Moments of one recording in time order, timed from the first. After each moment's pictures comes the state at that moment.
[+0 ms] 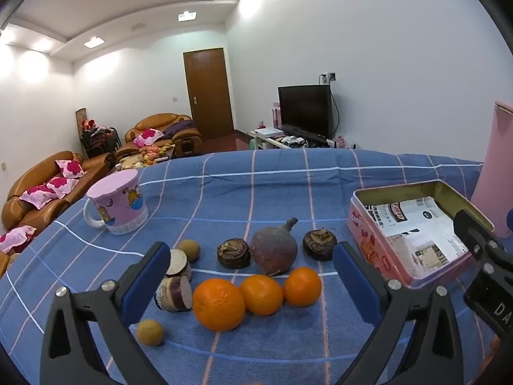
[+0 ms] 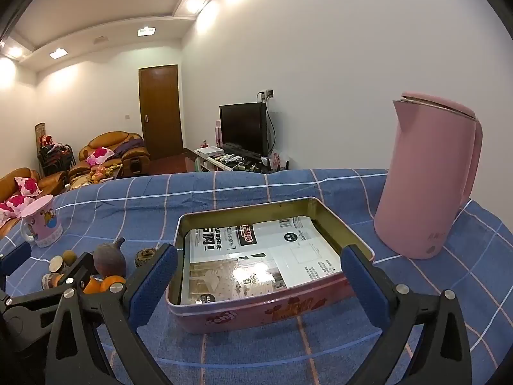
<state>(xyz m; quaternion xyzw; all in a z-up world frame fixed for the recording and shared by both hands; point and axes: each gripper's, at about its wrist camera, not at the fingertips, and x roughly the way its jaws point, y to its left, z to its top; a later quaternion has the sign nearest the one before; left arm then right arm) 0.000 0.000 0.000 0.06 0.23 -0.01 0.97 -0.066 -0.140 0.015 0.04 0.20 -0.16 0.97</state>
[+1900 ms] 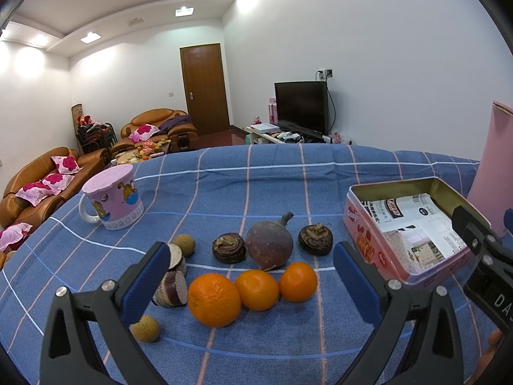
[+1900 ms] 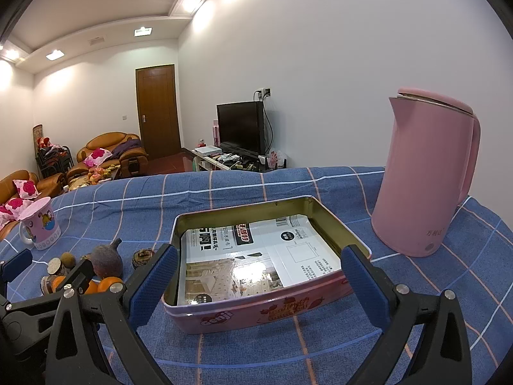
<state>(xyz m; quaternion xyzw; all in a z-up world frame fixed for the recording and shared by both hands) 0.001 0.000 -0.004 0.04 0.24 -0.03 0.97 -0.068 -0.143 0.015 0.05 0.20 -0.16 0.96</state>
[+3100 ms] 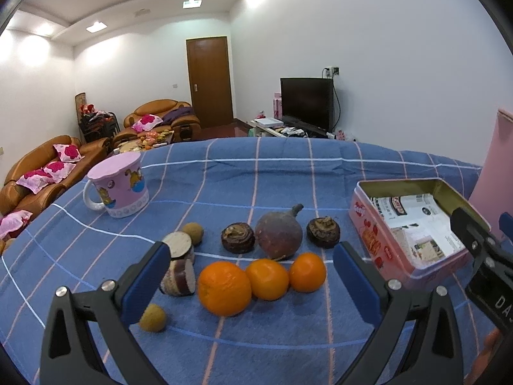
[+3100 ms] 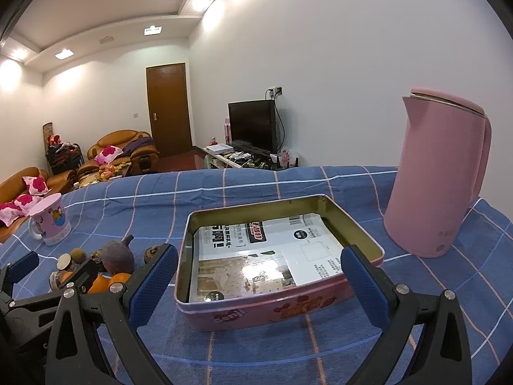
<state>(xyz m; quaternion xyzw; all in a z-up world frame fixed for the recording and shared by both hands) -0.002 0.014 -0.006 0.03 0.26 -0.02 0.96 -0.065 -0.139 0.015 0.05 0.21 -0.13 0.97</state>
